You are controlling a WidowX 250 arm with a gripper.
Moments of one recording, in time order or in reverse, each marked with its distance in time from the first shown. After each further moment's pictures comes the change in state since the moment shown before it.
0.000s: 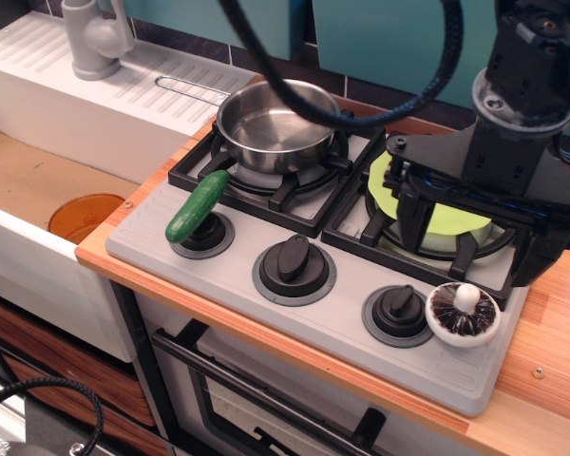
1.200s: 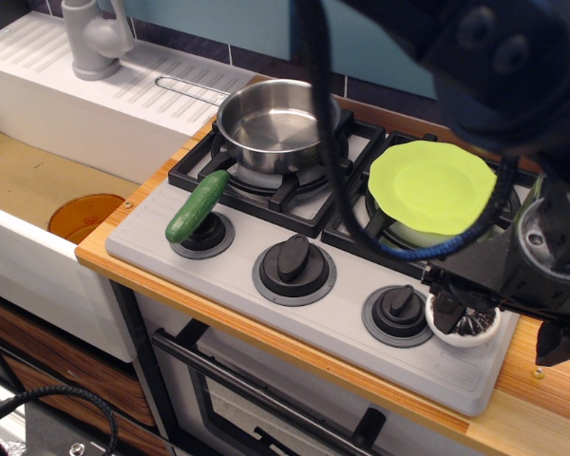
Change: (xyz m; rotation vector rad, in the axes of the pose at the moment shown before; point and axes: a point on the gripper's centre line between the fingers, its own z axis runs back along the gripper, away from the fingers) arm -0.016 -0.029 -0.051 0.045 -0.095 0.068
